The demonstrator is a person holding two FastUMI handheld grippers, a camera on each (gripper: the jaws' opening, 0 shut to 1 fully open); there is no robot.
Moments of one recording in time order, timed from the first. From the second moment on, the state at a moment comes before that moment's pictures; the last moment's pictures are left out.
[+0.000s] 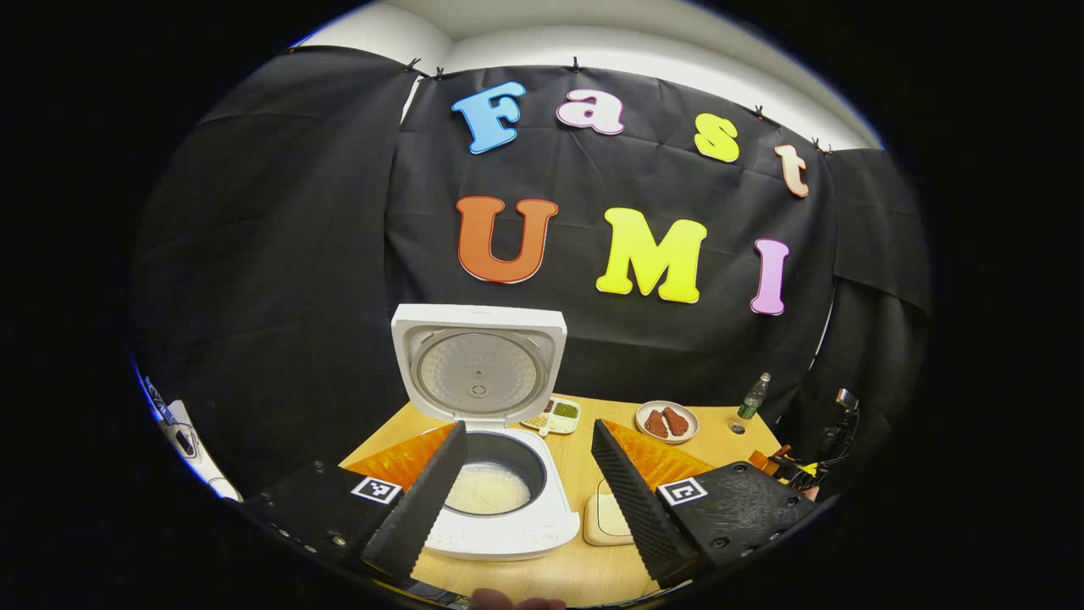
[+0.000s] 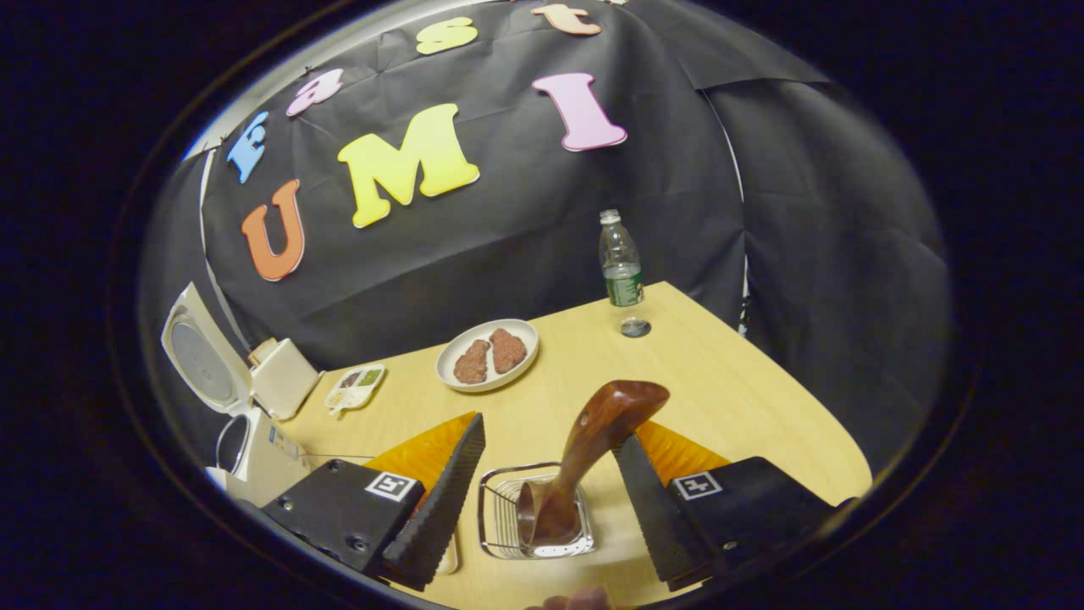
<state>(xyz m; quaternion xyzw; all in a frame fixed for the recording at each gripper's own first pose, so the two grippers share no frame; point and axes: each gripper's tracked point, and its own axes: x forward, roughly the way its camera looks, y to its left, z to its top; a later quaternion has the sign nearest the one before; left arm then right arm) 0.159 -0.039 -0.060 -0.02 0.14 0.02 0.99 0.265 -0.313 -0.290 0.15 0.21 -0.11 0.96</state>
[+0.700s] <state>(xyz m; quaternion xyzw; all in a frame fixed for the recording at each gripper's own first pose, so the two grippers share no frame) 0.250 -0.006 0.005 -0.01 0.07 0.03 1.00 0.207 -0.324 -0.128 0.10 0.12 -0.14 0.98</state>
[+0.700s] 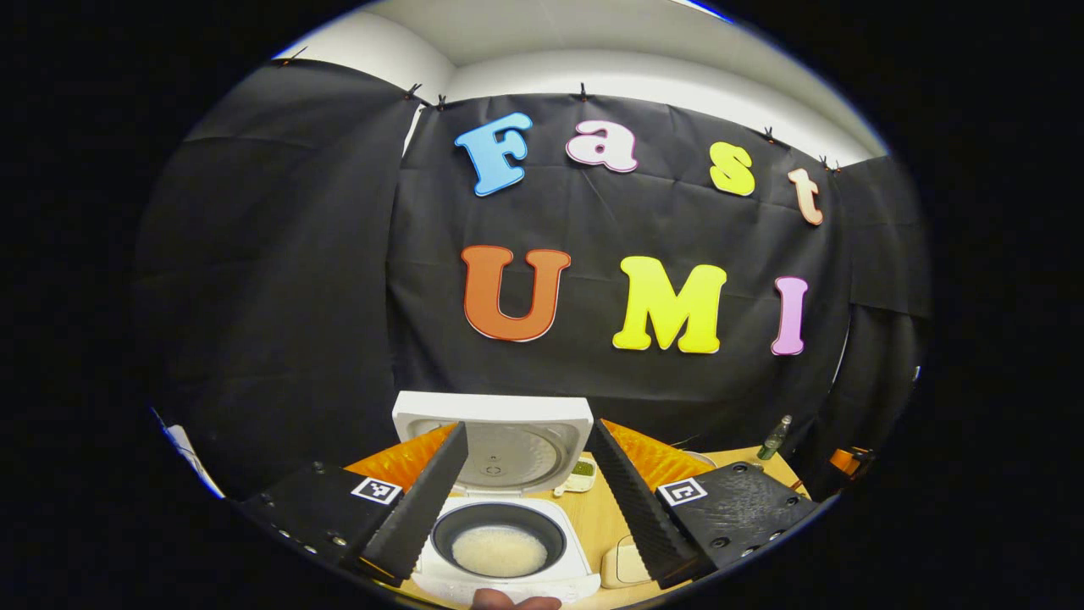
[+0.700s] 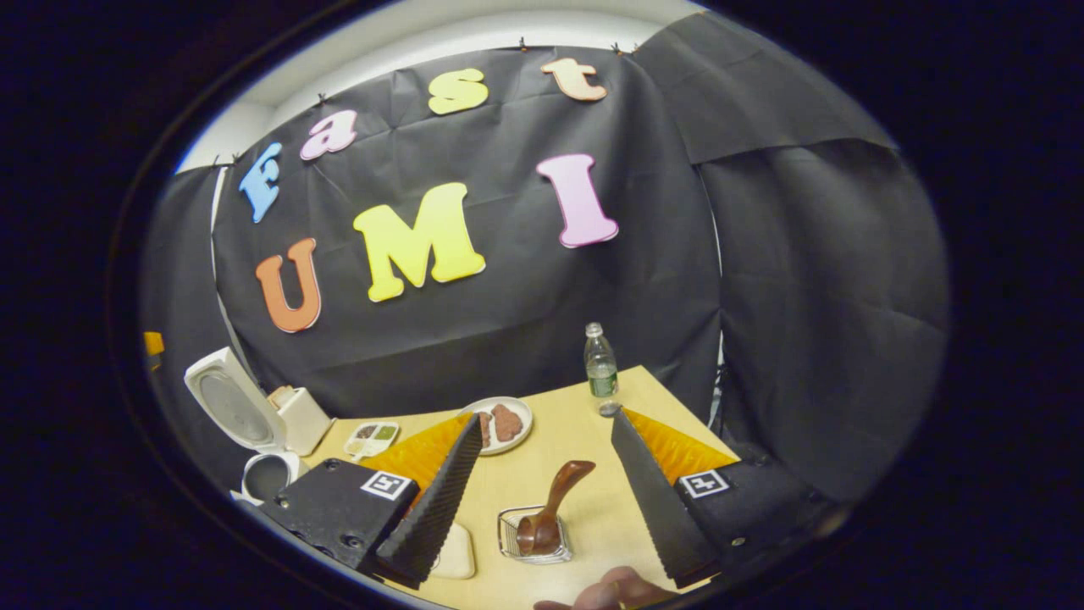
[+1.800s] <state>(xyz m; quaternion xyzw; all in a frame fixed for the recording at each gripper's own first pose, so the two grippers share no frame) 0.409 0.066 -0.053 0.00 0.15 0.09 0.98 0.075 -0.305 -0.129 0.11 0.13 -0.25 0.95</state>
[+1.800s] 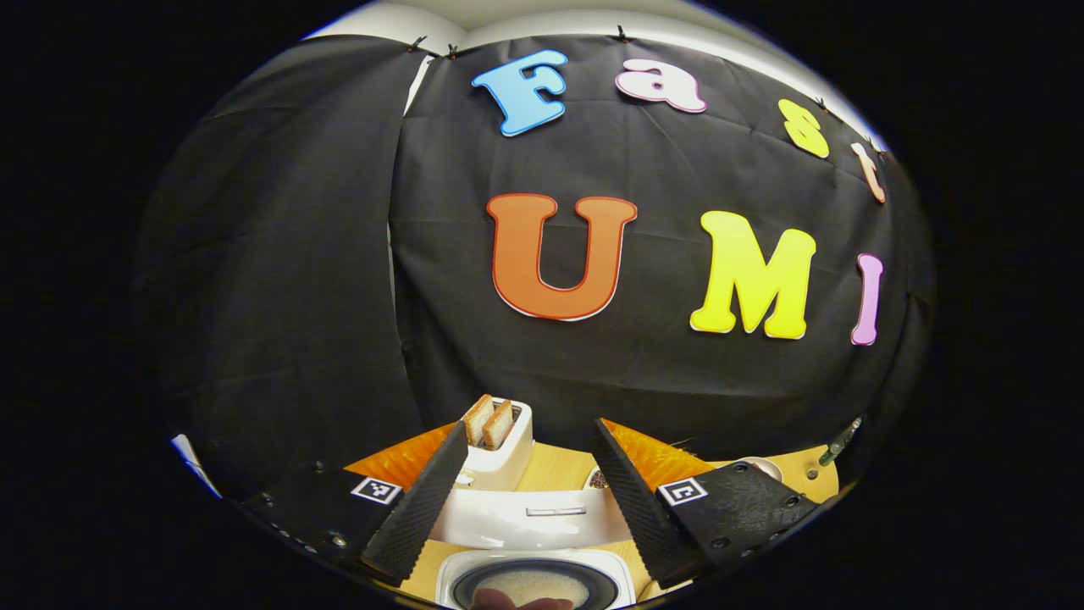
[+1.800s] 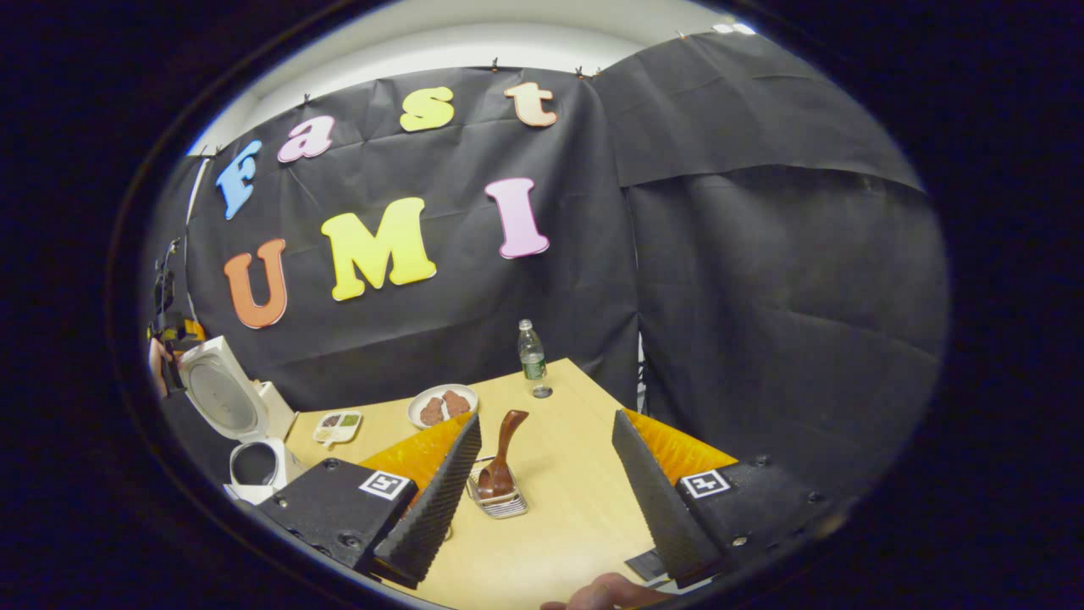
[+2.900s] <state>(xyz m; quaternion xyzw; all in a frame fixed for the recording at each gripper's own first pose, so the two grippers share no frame) 0.216 0.023 -0.199 -0.08 0.34 0.07 0.93 0.143 -0.179 -0.111 0.08 0.15 -0.03 0.99</state>
